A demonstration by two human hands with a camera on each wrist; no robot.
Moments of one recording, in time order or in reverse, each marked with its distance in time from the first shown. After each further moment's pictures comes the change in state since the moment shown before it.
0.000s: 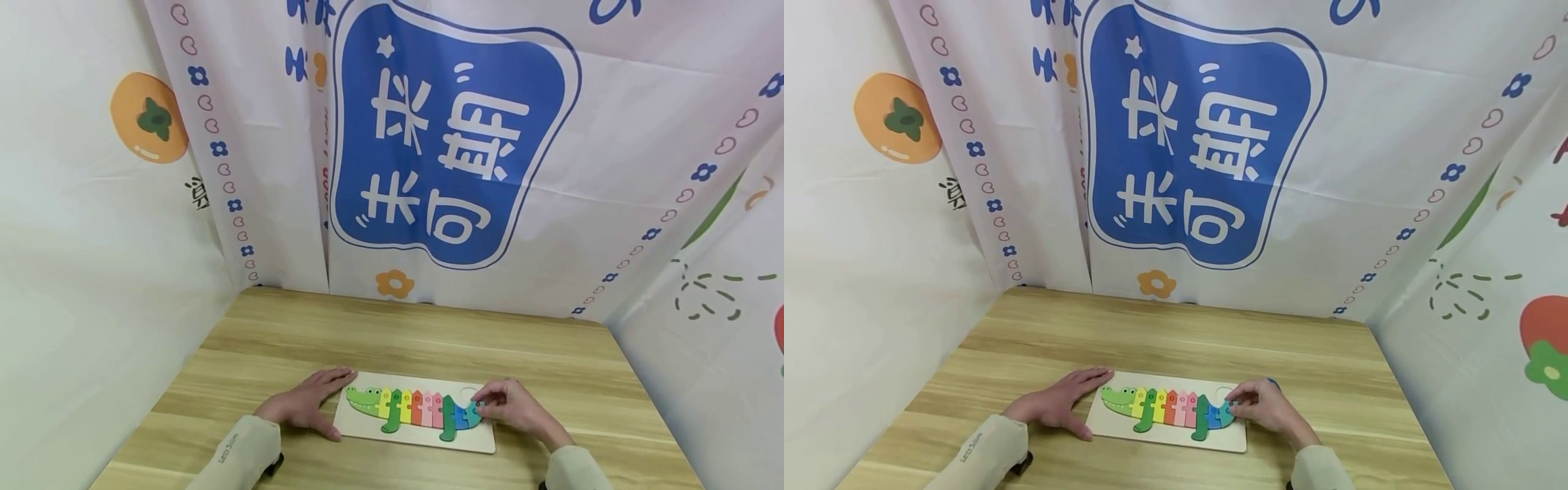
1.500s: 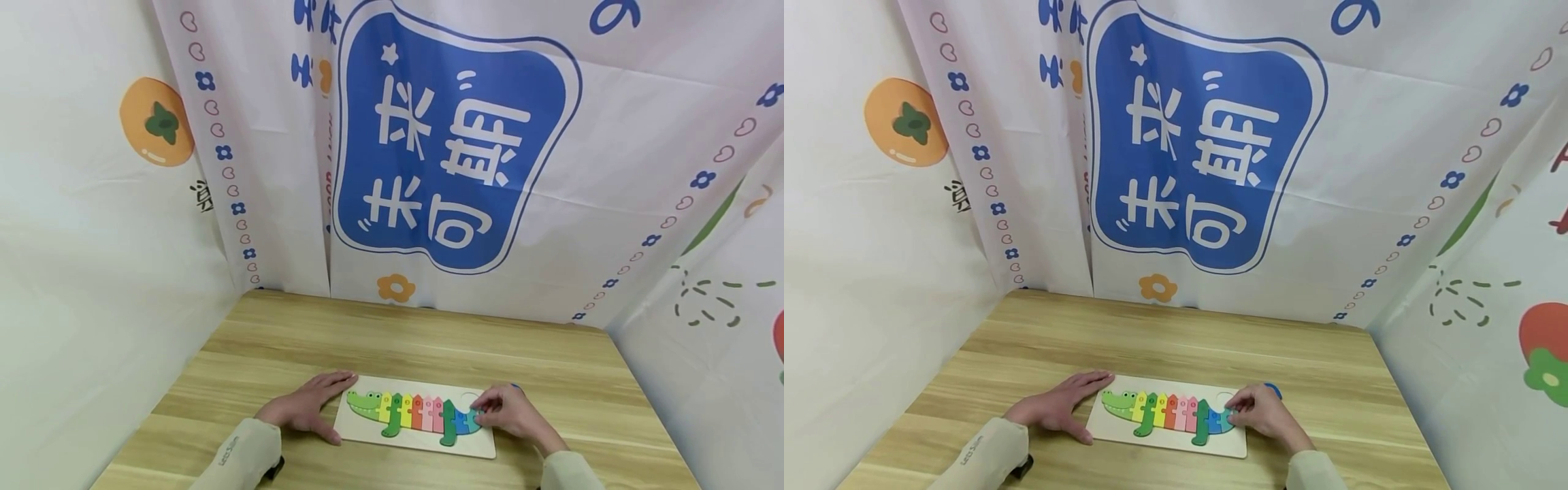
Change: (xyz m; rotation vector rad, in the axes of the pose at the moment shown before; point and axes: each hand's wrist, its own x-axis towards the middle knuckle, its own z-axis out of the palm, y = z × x) left_hand -0.003 0.005 -0.001 -0.028 0.001 0.012; right_hand 0.004 -0.001 0.008 -0.165 0.057 -0.041
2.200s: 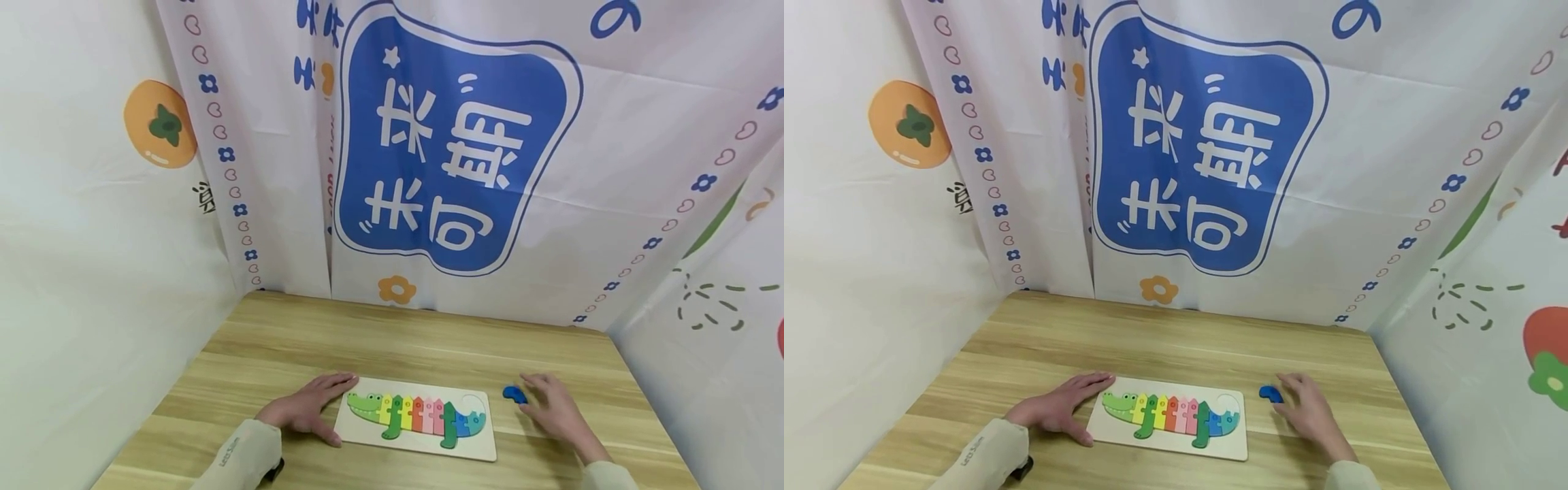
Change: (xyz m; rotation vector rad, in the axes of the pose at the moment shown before) left_hand -0.001 0.000 -0.001 0.009 -0.003 -0.002; right_hand -0.035 0.032 -0.040 -0.280 0.281 0.098
